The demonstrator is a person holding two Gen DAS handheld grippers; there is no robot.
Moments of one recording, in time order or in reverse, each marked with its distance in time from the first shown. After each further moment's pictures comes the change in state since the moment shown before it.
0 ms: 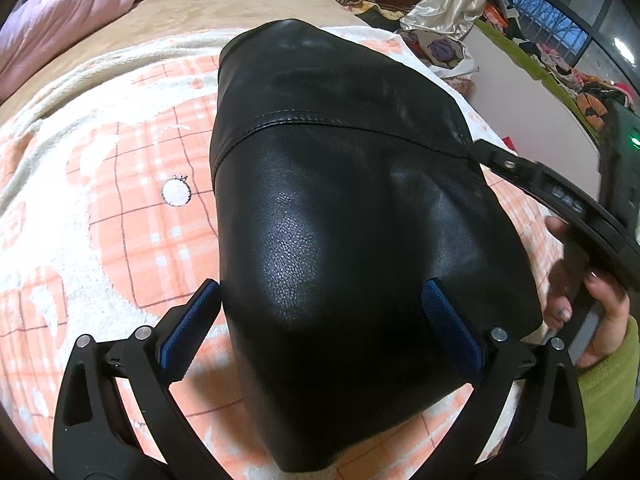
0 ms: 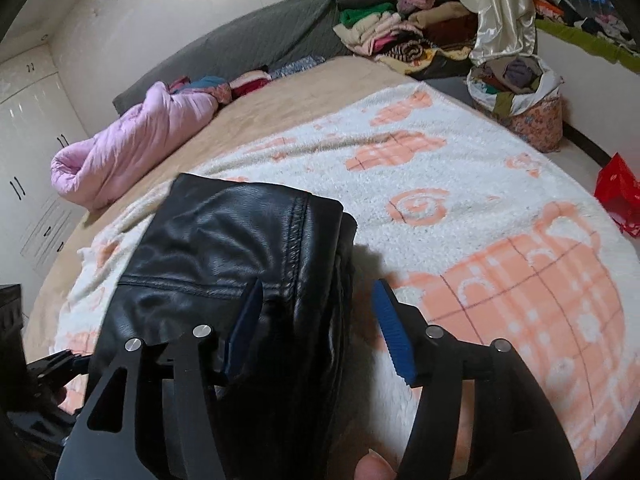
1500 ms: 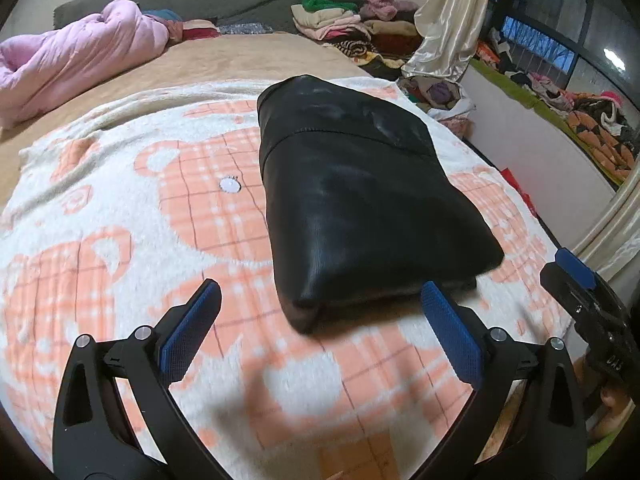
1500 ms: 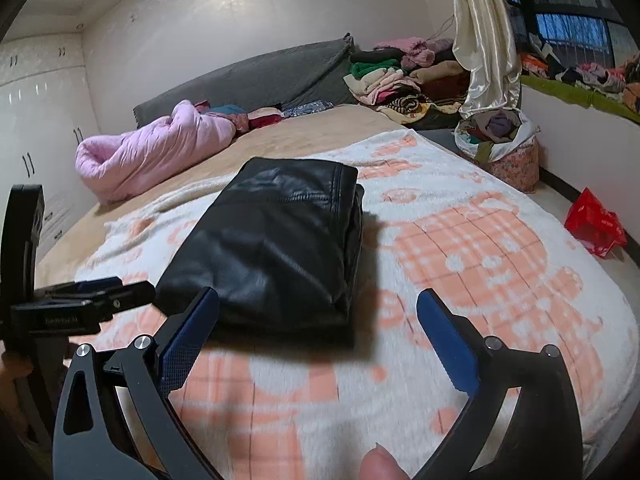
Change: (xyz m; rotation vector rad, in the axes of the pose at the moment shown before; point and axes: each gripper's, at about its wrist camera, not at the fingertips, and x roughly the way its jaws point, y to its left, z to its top) left arm -0.086 -0.013 -0.079 0.005 -0.211 0.060; right arm -0.139 0.052 -0.121 -0.111 -0.171 -0.064
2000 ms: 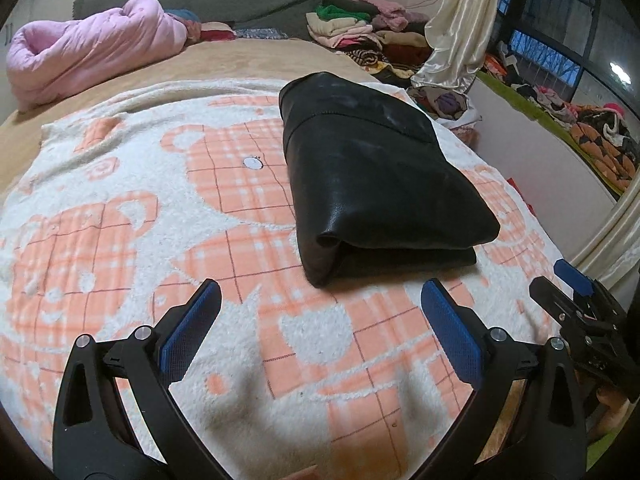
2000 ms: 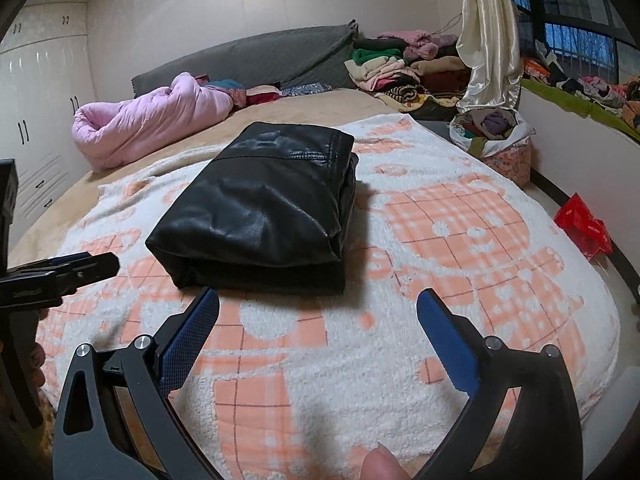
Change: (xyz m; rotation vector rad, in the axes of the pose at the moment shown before) left arm -0.025 0.010 -0.034 -0.042 -0.038 0.026; right arm -0.012 0.008 -0.030 -0.064 0.067 -0.053
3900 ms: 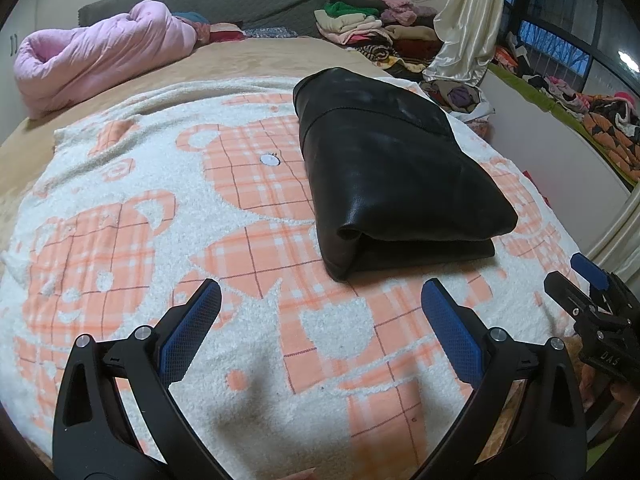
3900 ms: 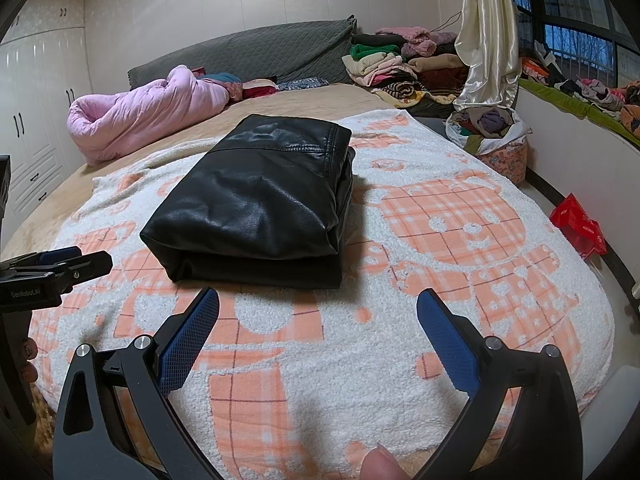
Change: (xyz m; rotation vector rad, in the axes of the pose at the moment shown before) left arm 0.000 0.006 -0.002 0.013 0.013 0.060; right arm 0.003 0.000 -0.002 -0.002 0.017 -0.026
